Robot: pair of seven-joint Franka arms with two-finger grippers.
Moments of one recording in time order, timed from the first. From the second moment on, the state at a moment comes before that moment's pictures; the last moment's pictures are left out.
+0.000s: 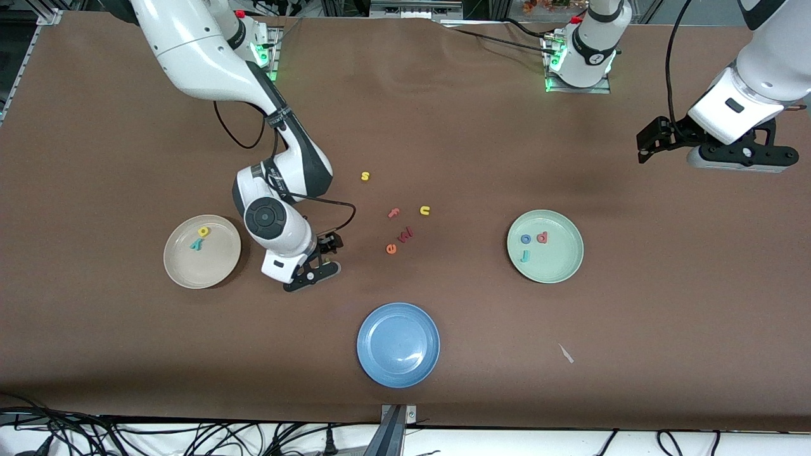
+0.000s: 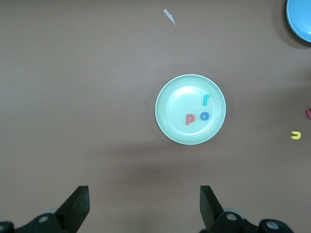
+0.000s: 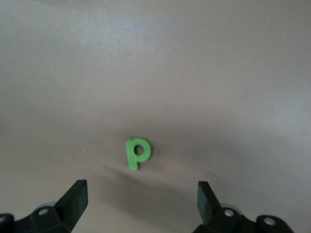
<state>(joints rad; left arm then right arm) 0.00 -0.08 -0.12 -1.78 0.01 1.71 -0.05 0.43 0.75 0.03 -1.53 0.02 2.27 0.01</state>
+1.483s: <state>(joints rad) 0.00 -0.08 -0.13 -1.78 0.00 1.70 -0.05 0.43 0.82 0.03 -1.52 0.01 2.38 -0.10</state>
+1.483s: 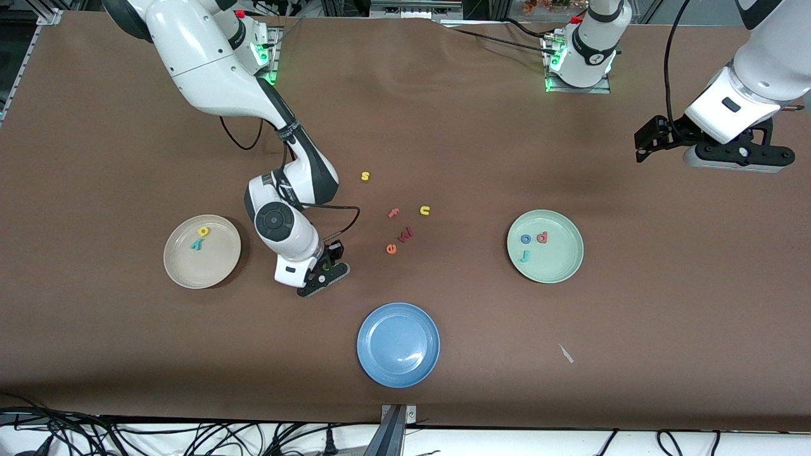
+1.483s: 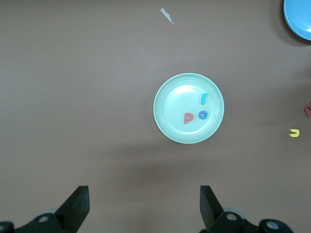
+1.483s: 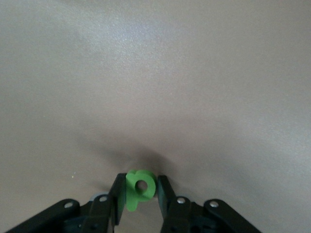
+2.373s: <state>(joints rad) 0.00 -0.08 -0.13 -1.78 0.00 1.70 -0.05 0.33 0.70 -0.02 -1.48 0.02 2.06 -0.10</state>
